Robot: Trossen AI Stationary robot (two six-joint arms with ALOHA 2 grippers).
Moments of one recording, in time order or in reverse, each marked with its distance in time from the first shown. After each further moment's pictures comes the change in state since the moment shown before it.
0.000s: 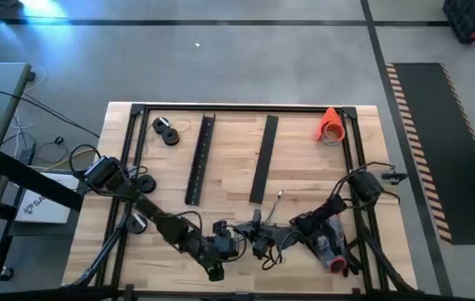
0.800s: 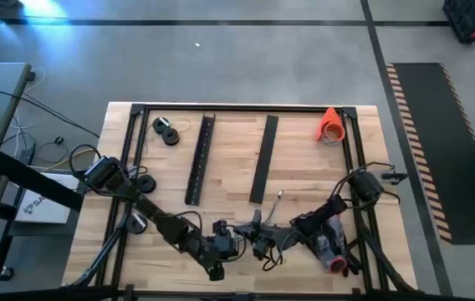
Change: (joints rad) left arm 0.000 0.000 0.000 0.000 -0.014 -0.004; right arm 0.011 -0.001 0.002 0.000 -0.009 0.000
